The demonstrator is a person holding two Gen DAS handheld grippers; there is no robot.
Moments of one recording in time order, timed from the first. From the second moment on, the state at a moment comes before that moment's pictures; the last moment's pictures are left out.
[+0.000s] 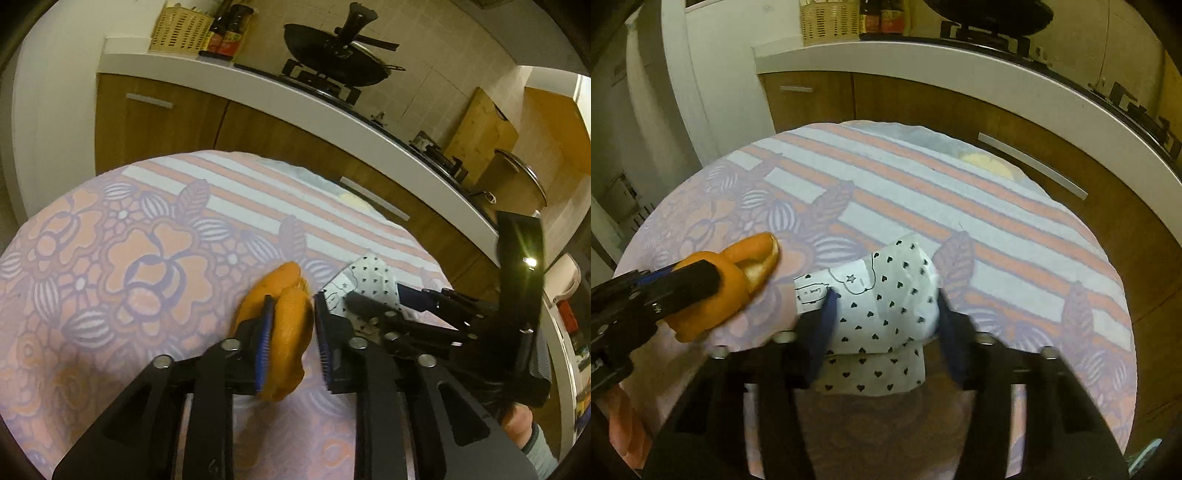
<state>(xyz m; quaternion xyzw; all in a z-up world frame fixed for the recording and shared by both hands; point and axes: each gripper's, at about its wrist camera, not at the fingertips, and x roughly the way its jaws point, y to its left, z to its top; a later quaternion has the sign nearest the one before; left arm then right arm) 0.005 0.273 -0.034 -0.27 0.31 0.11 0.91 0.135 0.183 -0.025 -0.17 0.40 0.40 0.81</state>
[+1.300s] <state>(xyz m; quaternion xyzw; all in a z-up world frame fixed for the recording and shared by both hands) 0.048 0.032 0.046 -0.17 0.28 -0.18 0.93 0.080 -0.177 0.075 0.02 0.27 0.19 0.94</state>
